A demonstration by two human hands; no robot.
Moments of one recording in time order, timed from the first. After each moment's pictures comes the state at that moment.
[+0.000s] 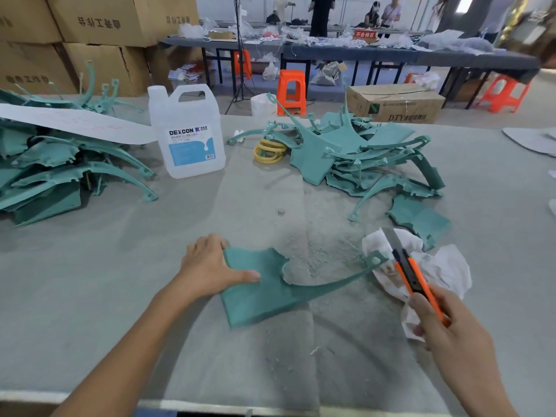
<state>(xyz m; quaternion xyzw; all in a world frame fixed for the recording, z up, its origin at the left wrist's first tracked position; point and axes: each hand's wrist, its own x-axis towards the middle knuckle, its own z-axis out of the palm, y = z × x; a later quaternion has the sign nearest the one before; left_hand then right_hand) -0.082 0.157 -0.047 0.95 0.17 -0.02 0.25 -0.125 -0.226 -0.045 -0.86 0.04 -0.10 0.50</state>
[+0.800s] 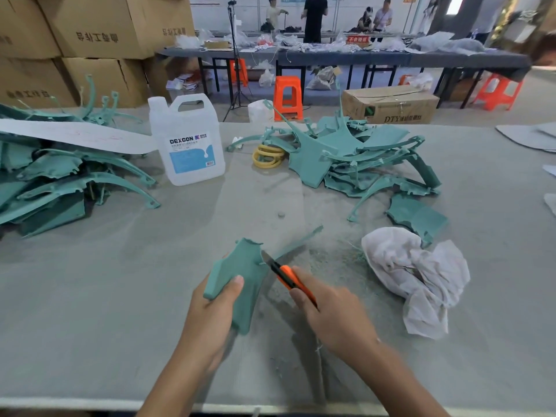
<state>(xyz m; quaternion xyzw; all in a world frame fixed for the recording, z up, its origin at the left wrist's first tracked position) -0.161 0.096 -0.042 0.59 0.19 0.15 0.77 -0.103 -0.096 -0.049 -0.95 -0.20 0.05 0.25</state>
